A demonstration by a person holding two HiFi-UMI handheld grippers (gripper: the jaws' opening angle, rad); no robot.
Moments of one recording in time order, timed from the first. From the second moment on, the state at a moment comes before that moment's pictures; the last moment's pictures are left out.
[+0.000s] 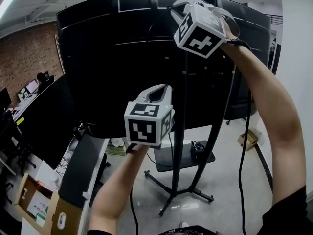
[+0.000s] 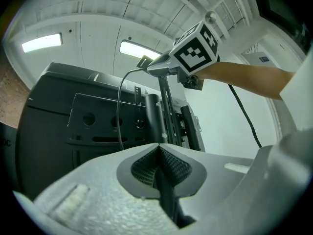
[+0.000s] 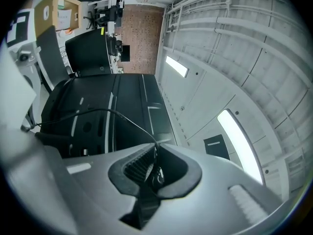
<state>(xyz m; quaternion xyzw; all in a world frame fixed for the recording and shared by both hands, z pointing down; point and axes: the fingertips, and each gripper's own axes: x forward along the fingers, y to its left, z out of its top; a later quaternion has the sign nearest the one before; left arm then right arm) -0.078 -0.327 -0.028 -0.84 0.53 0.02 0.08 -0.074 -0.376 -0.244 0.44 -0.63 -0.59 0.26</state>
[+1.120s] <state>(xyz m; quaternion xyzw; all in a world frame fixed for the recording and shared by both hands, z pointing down) -0.006 -0.372 -0.091 -0.85 0.51 0.05 0.13 0.083 -0.442 -0.353 0.59 -0.52 -0.54 0.29</state>
